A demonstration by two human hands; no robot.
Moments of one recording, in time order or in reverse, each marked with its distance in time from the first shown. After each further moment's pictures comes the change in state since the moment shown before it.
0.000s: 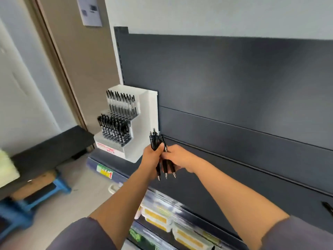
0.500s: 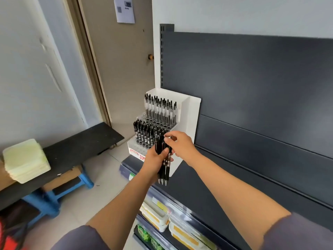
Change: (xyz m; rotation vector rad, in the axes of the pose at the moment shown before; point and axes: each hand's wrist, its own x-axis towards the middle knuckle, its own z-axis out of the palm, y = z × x) left_hand 0.070 0.030 -0.129 0.055 -0.060 0.116; right_hand 0.124 -0.088 0.071 -0.077 0.257 -0.281
